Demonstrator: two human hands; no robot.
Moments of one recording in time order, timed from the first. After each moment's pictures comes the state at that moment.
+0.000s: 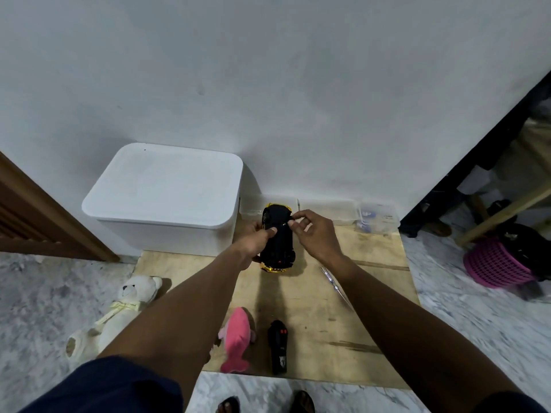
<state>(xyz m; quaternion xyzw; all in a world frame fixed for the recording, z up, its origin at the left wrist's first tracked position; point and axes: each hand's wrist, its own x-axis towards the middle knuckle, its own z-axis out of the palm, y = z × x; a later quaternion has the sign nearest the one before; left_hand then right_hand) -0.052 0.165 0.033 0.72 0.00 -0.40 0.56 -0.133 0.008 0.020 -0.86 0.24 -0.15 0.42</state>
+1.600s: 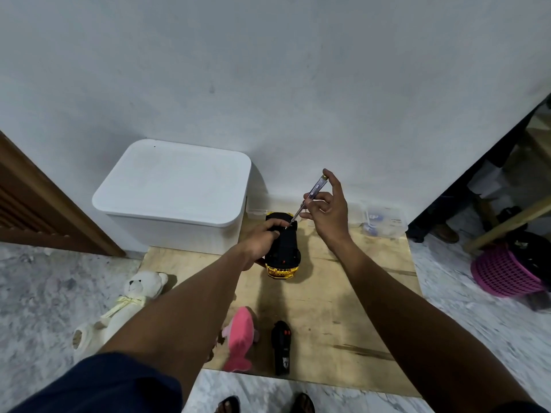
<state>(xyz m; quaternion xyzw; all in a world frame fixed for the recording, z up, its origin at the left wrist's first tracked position) -0.063 0.176 0.057 0.74 -0.08 -0.42 0.52 -0.116 0.014 0.066 -0.70 0.22 -0.25 0.63</state>
